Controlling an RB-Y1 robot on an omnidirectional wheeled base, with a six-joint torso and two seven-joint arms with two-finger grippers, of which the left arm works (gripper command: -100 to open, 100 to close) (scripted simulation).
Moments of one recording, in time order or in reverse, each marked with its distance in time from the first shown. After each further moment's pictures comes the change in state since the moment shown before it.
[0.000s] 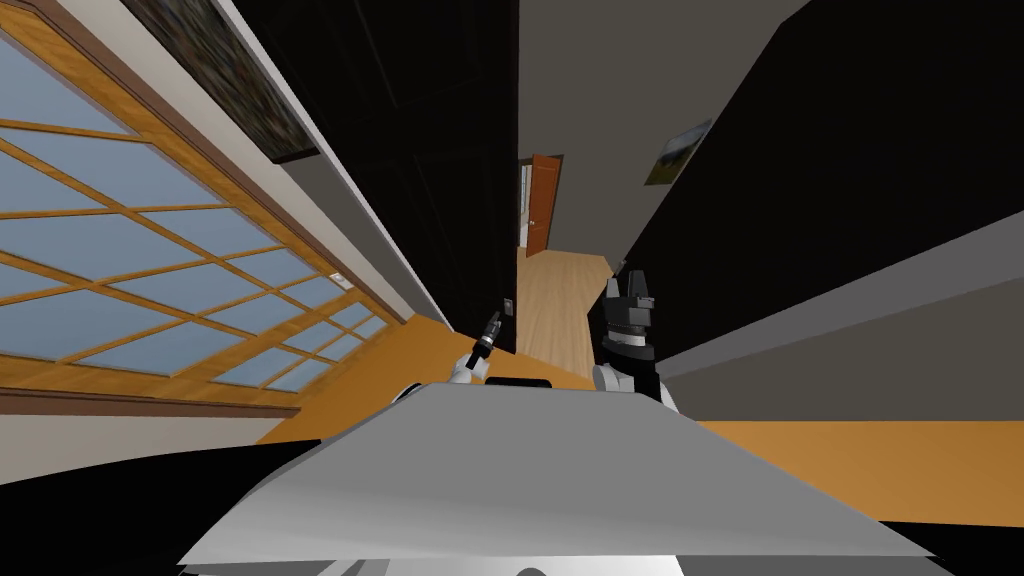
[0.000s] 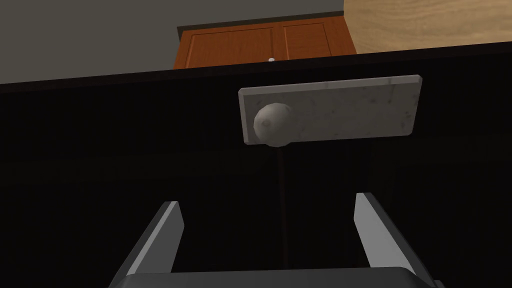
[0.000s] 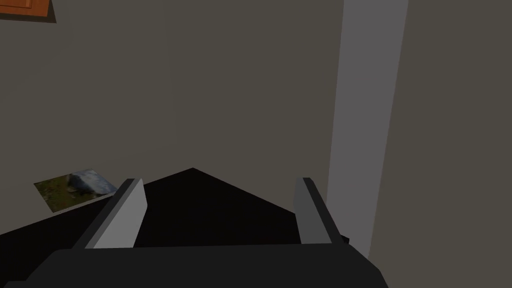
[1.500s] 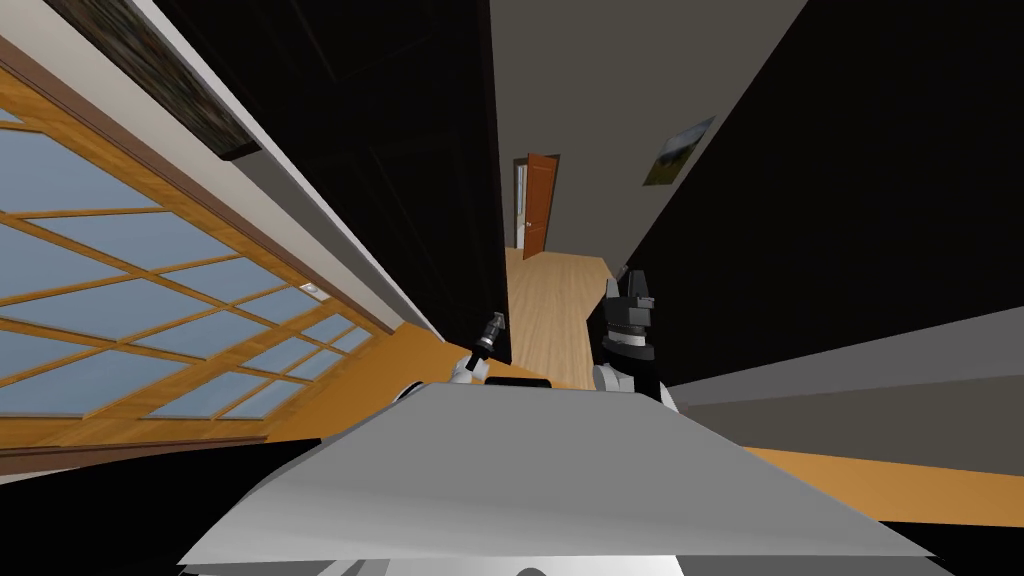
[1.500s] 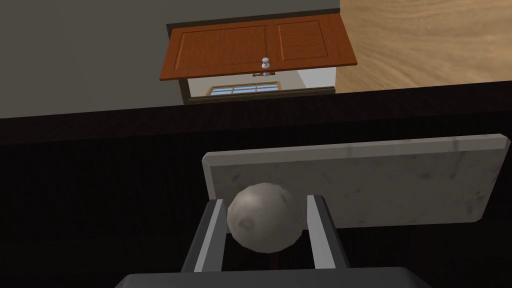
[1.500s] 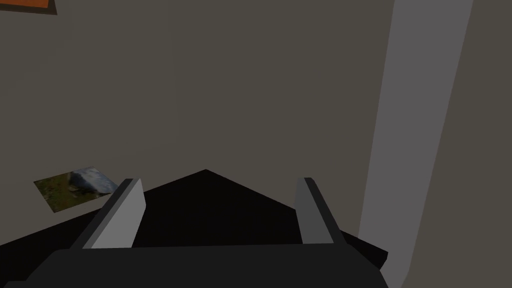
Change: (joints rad) arm -0.015 -0.013 0.024 0.062 0.012 -0.020 -0.017
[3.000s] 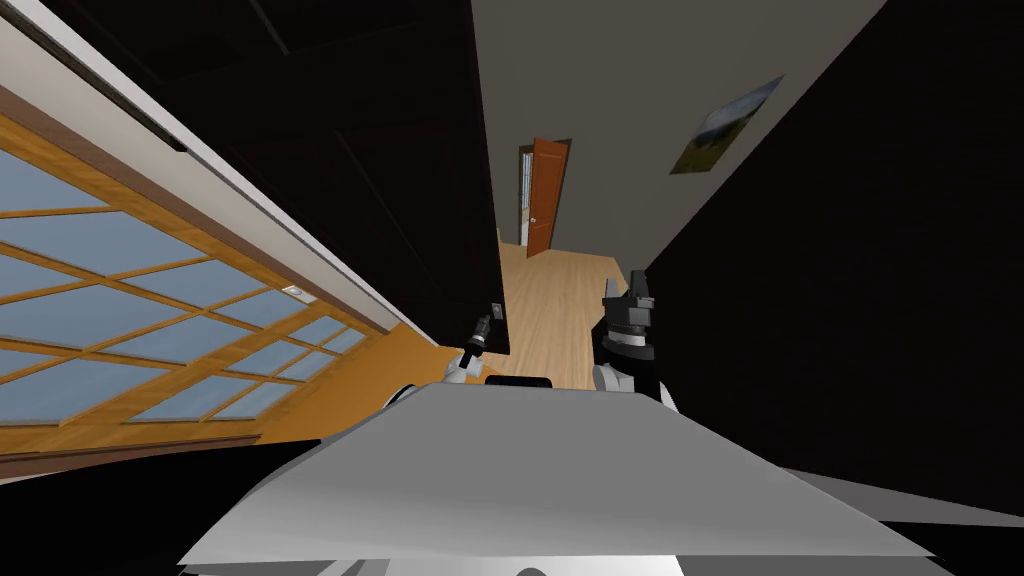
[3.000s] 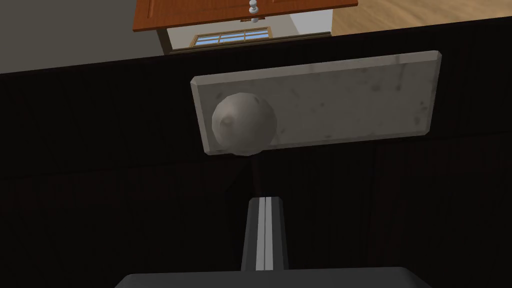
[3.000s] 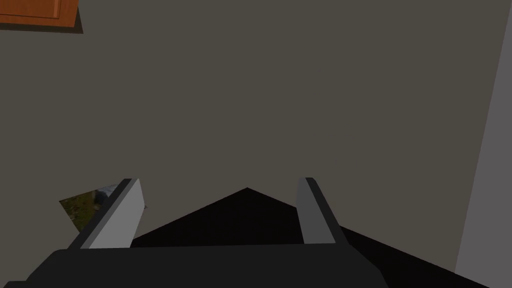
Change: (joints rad) arm 0.015 0.038 0.090 -0.041 0.044 0.021 -0.035
